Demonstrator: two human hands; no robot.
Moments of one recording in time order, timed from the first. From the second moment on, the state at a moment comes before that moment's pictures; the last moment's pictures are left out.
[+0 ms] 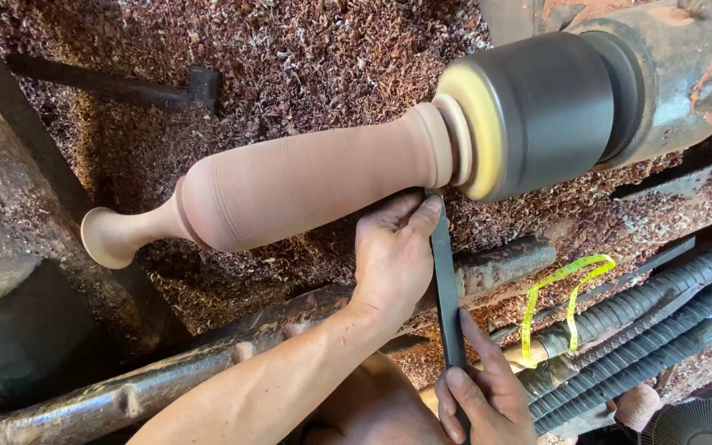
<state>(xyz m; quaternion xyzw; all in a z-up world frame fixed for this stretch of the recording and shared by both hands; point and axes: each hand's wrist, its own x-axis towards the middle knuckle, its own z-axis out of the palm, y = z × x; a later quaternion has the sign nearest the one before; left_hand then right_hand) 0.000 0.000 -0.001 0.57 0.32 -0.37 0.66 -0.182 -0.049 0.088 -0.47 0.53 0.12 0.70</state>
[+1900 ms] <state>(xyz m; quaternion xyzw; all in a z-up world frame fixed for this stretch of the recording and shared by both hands) 0.004 -0.004 -0.008 0.38 0.49 -0.41 0.67 -0.187 -0.192 0.043 -0.89 0.17 0.18 0.37</state>
